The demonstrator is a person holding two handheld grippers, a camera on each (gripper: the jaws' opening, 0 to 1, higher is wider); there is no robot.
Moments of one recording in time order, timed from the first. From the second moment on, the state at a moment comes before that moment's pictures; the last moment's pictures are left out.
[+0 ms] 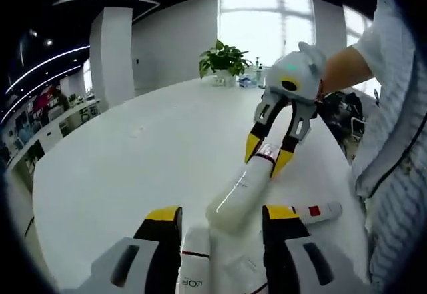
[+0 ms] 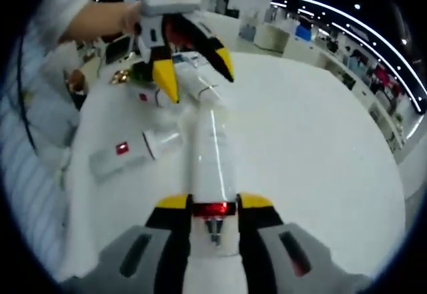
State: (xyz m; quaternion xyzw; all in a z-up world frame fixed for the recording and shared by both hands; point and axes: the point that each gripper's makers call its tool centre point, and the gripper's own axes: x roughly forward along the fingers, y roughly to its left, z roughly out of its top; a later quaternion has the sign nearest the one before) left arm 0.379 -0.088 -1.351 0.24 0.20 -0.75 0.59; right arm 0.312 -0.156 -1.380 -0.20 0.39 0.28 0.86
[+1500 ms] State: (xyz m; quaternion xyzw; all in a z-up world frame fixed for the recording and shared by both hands) left arm 0.360 -0.108 -1.399 0.41 0.24 -0.77 0.42; right arm 0.294 -0.199 -1.398 -0.12 0.42 0.23 0.87
